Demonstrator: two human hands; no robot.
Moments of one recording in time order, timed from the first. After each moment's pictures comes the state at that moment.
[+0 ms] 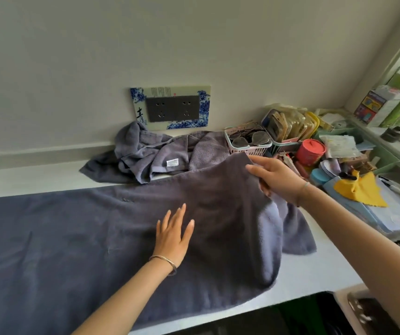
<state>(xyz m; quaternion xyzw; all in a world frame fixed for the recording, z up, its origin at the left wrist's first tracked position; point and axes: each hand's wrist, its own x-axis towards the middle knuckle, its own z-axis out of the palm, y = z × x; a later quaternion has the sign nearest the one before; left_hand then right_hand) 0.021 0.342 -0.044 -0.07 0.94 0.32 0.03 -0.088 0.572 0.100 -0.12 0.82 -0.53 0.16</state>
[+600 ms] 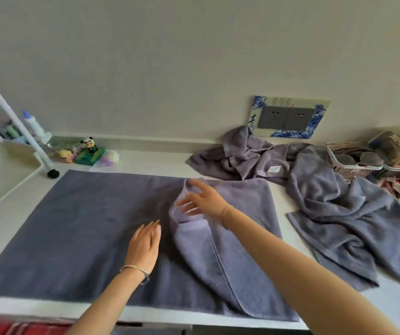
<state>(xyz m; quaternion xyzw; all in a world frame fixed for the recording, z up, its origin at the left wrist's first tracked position) 0.169 0.037 -0.041 -0.26 0.89 0.36 -0.05 0.027 0.169 0.045 -0.16 0.70 -0.60 0.35</state>
